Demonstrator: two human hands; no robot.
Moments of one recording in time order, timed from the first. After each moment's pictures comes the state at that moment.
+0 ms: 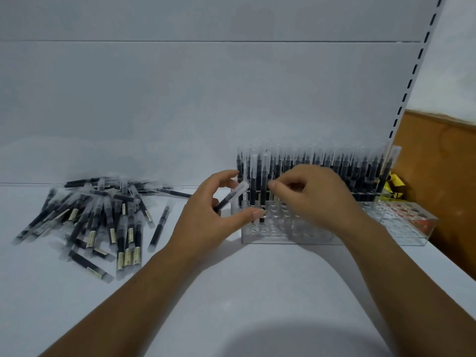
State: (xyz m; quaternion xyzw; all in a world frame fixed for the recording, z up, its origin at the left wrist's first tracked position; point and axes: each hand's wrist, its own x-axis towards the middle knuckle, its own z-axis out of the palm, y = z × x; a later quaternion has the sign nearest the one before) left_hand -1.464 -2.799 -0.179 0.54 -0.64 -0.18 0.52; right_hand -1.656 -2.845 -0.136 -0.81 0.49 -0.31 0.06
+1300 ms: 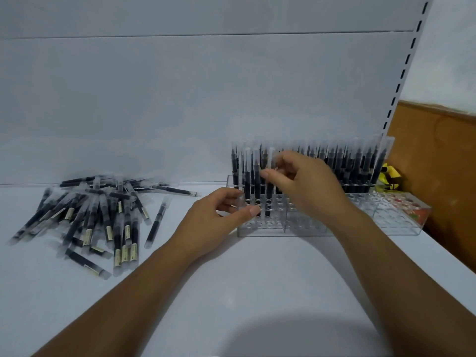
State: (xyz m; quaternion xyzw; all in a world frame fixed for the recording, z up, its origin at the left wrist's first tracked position) left_hand -1.464 -2.812 -0.194 0.58 -0.65 -0.25 0.43; right_hand -1.652 -2.859 -0.147 -0.79 0.46 -0.40 0.12
